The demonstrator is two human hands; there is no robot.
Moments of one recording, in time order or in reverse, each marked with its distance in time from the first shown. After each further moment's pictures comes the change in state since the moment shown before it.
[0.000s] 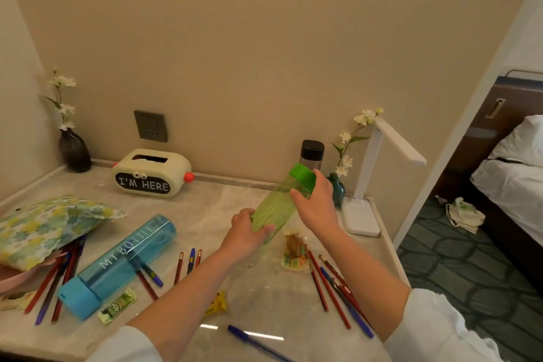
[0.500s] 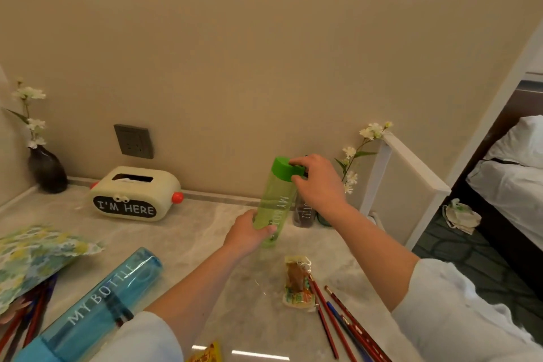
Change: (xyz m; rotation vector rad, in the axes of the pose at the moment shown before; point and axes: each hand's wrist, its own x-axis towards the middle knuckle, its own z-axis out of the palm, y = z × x) left_hand 0.079 0.023 -0.005 -0.026 -0.024 0.029; right_hand 0.098 -0.032 -0.007 -0.416 0.013 -0.279
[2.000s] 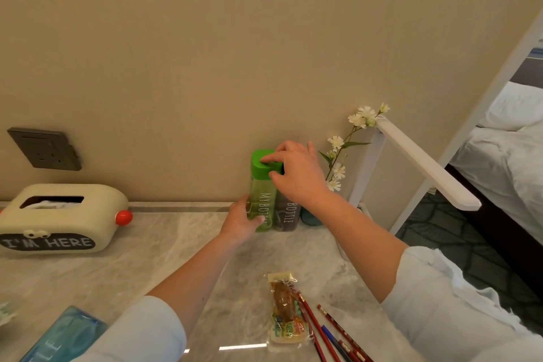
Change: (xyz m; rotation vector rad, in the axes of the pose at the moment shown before) left_hand 0.115 -0.006 0.046 -0.067 -0.126 0.064; right_hand 0.066 0.034 0.029 -0.128 -0.074 -0.062
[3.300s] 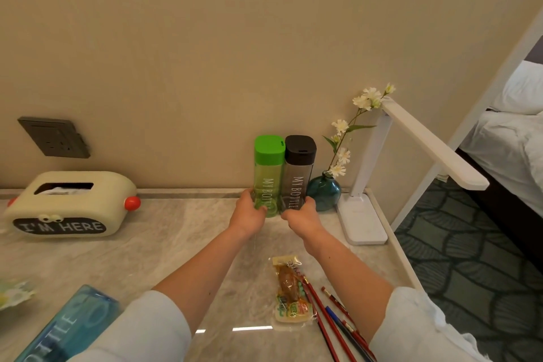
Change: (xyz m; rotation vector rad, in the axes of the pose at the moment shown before) left_hand -0.016 0.003 0.013 -0.113 0.061 -0.121; right_hand -0.072 0.028 0.090 0.899 -0.141 0.883
